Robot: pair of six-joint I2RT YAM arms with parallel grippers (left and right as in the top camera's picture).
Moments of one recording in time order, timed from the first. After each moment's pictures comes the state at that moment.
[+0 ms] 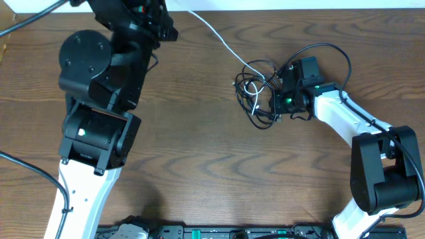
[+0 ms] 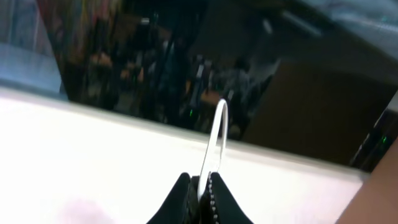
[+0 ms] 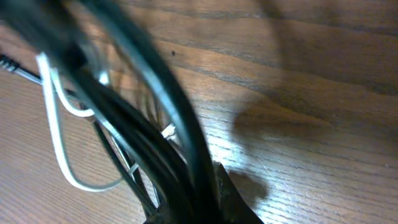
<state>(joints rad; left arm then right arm) -0.33 1.24 1.56 -0.17 -0.08 -0.38 0.22 1.84 1.12 -0.42 -0.32 0.21</state>
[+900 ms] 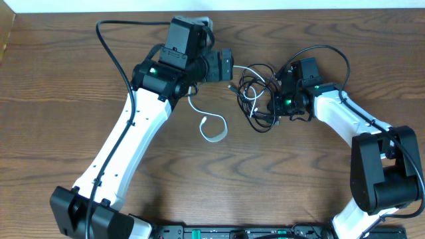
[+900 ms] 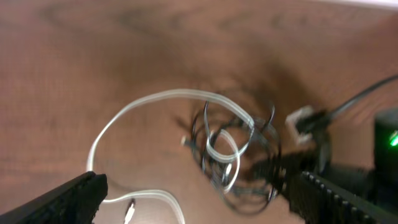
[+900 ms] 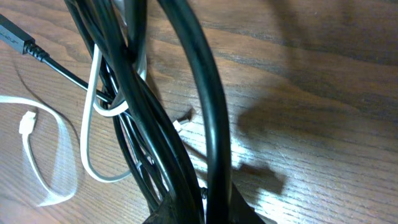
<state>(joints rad) -0.41 1.62 1.56 -0.78 0.13 -0.39 0.22 1.84 1.12 -0.45 -0.37 0.21</state>
